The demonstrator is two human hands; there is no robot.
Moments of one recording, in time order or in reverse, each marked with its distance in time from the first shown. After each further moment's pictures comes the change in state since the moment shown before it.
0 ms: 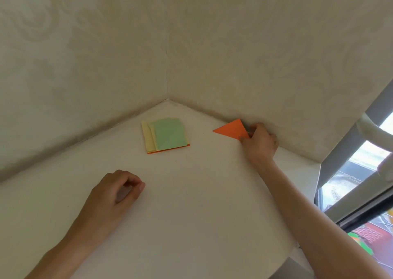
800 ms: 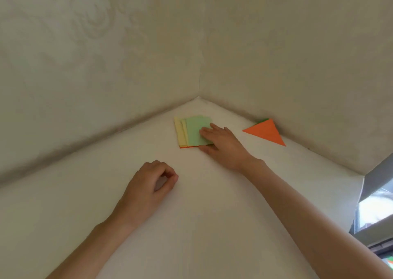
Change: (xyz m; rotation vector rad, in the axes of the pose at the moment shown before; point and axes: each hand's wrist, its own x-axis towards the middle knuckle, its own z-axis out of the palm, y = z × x) left_hand -0.001 -0.006 0.003 -0.002 -0.007 0.023; right_hand -0.061 -0.088 0.047 -0.229 -0.548 -0.935
